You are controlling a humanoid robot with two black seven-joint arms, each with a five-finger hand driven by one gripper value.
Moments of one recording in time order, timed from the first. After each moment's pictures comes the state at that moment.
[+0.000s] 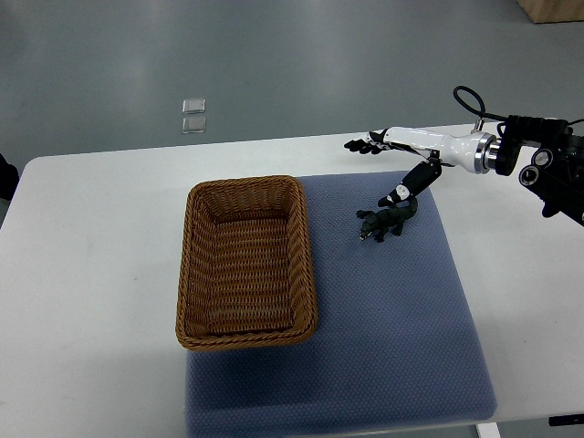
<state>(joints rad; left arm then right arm) 0.01 0.00 -0.04 -0.18 0.06 0.11 0.01 0.93 -0.46 0.47 0.84 -1.34 0.38 0.42</state>
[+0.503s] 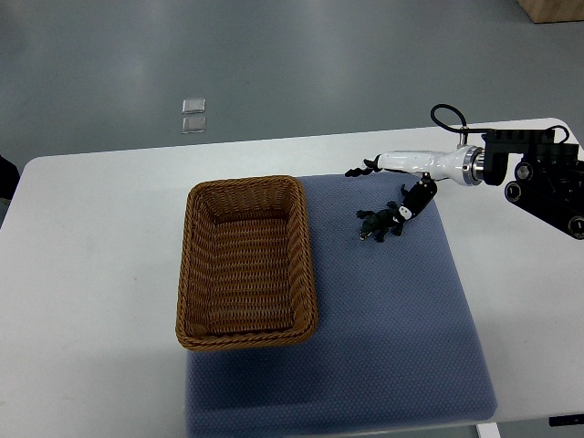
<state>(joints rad) 0.01 0.00 -0.04 -0.18 0.06 0.11 0.01 1.01 -0.45 0.23 0.83 -1.41 0.27 0.41</state>
